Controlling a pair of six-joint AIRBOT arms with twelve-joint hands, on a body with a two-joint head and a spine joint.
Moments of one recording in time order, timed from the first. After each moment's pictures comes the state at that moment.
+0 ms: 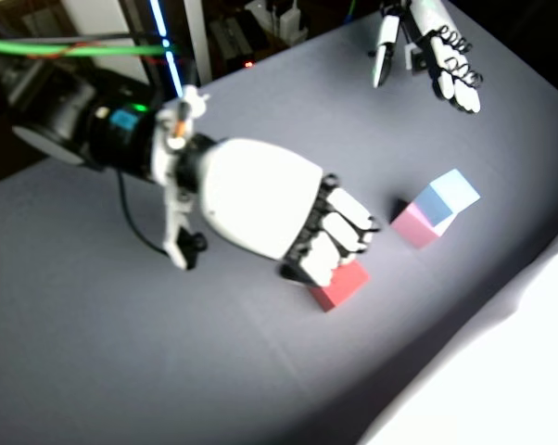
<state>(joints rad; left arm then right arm) 1.03 -1.09 1.15 -0.22 -1.30 0.58 -0.42 -1.16 1.30 0.27 0.56 -1.21</state>
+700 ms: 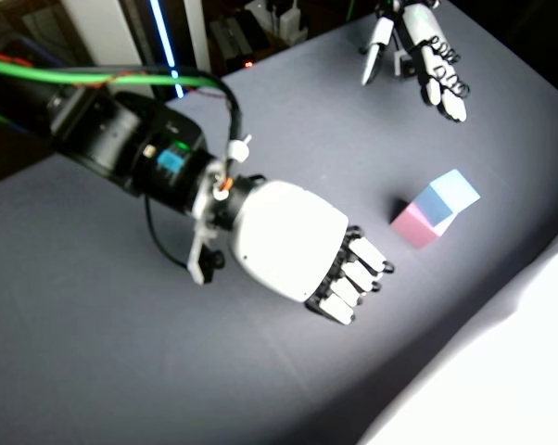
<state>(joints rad) 1.03 -1.11 1.16 -0.24 -1.32 0.55 -0.41 -1.23 1.41 0.37 0.44 -1.22</state>
